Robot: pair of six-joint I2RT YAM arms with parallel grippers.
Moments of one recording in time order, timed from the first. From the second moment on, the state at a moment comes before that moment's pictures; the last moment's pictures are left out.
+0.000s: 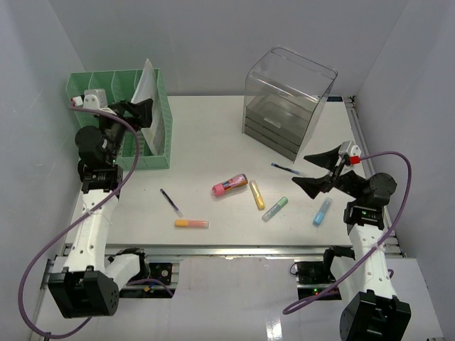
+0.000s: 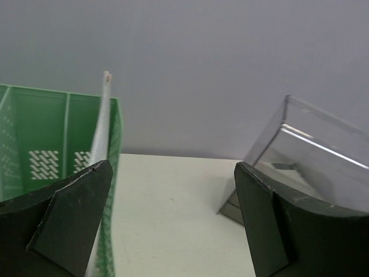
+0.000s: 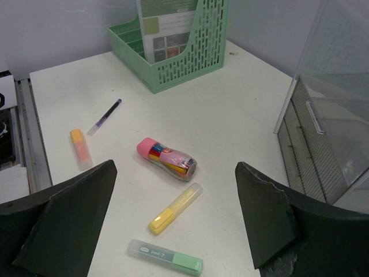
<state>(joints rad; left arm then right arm) 0.04 1.02 0.96 0.32 0.26 -0.38 -0.19 0.73 0.44 0.60 -1.24 0.28</state>
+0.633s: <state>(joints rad) -0.43 1.61 1.05 0.40 0.42 -0.89 -0.25 0.74 0.44 0.54 -1.18 0.26</state>
